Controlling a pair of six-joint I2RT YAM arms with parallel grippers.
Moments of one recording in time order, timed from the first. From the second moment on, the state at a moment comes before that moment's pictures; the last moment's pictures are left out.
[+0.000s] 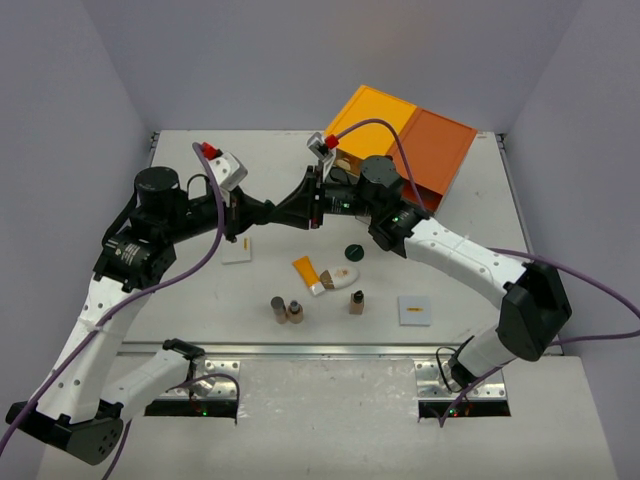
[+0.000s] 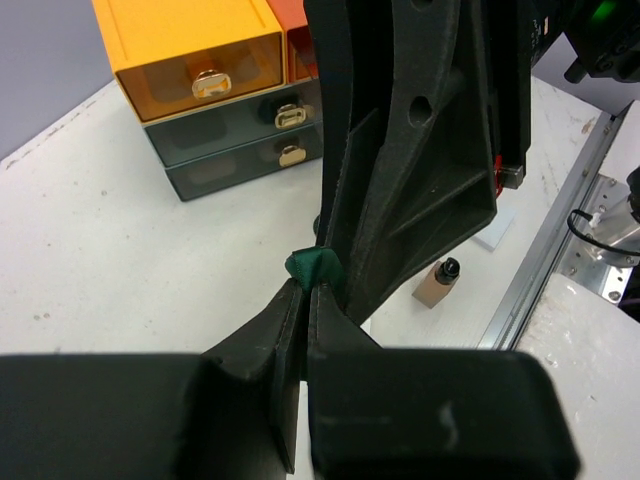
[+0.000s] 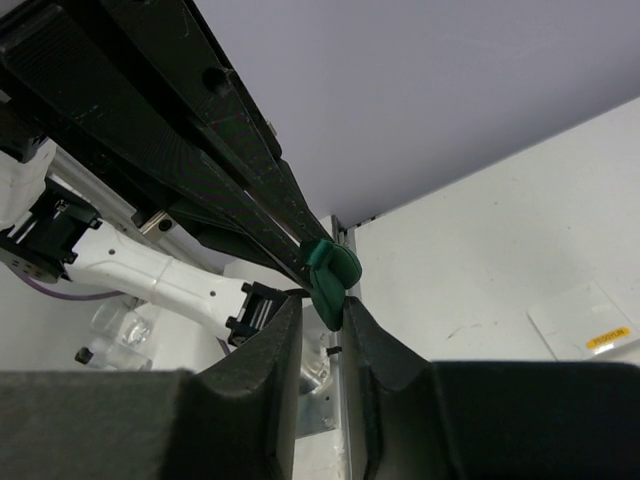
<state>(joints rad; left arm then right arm) -0.30 0.90 1.18 -0.57 0.59 0.11 0.74 1.53 1.16 0.45 -0.75 0.58</state>
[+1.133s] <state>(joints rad) -0.30 0.88 1.13 -0.55 0.34 0.11 0.42 1.25 1.15 -0.20 -0.25 0.36</state>
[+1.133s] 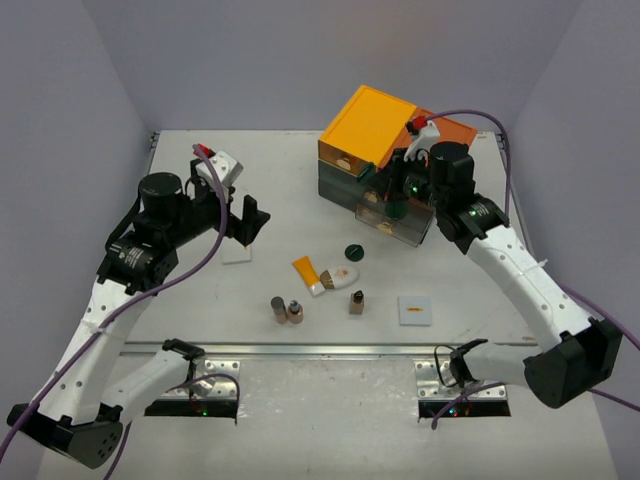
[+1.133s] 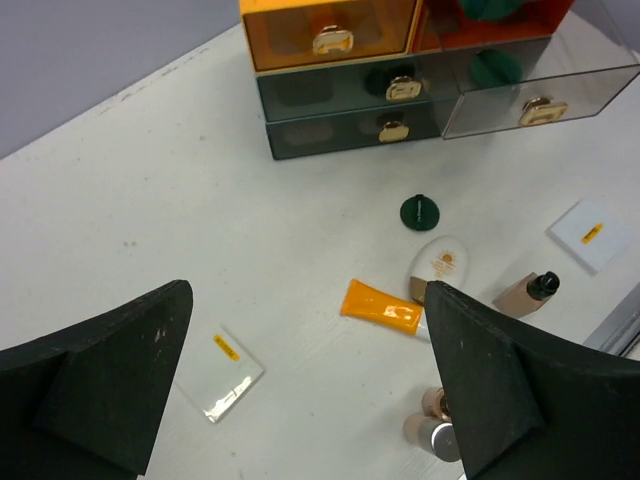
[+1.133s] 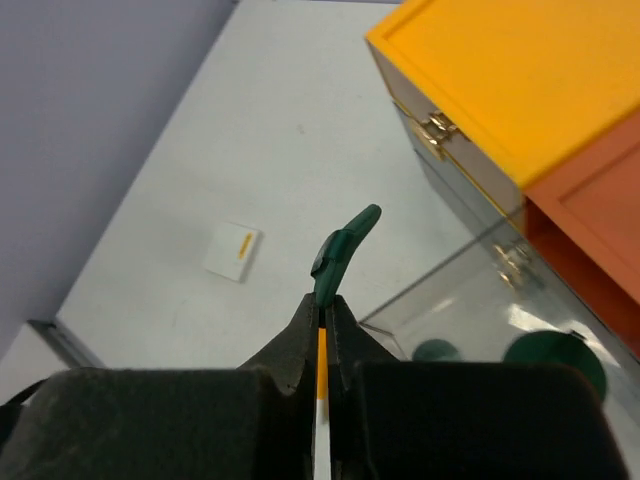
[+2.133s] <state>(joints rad) -0.30 0.89 1.06 -0.59 0.22 0.19 0.36 1.17 1.19 -0.58 0.04 0.19</state>
